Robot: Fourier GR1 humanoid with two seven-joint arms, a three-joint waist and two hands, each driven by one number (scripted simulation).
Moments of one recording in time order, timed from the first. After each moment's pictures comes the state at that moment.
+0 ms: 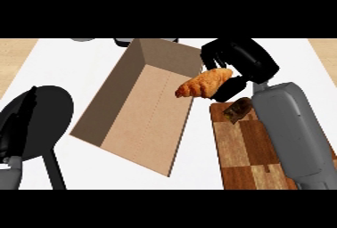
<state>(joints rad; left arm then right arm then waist) -0.10 0.41 0.11 -1.36 -0.18 0.14 0.08 -0.77 -0.20 0.08 -1.28 0.68 0.25 -0.30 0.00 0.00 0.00</state>
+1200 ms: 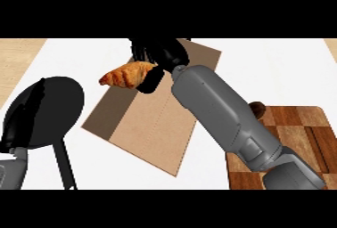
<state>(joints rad) -0.16 0.39 0.10 -1.35 -0.20 0.09 0.09 -1.22 0.00 0.41 -0.62 0.34 -0.12 0.02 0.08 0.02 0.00</state>
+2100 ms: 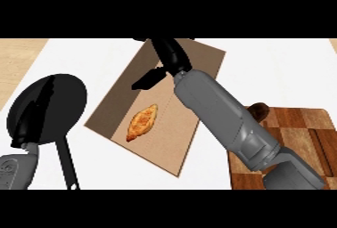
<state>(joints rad) -0.20 0.36 0.09 -1.30 -0.23 0.11 0.07 -1.21 0.00 0.48 -0.53 -0.05 -0.32 -0.16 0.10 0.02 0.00</state>
